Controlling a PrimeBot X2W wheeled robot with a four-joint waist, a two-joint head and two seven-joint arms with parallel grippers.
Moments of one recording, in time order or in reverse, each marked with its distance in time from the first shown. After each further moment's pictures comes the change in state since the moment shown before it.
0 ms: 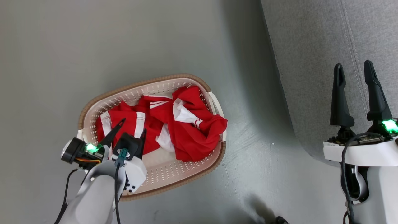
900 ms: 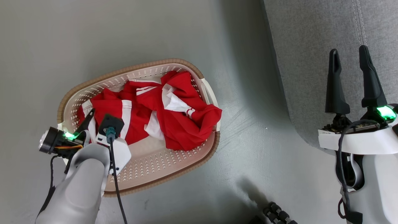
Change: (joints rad) left arm -0.135 0.018 0.021 0.168 0.036 0.131 0.128; right arm -0.077 0.000 0.034 0.036 0.029 0.000 -0.010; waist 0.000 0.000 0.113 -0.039
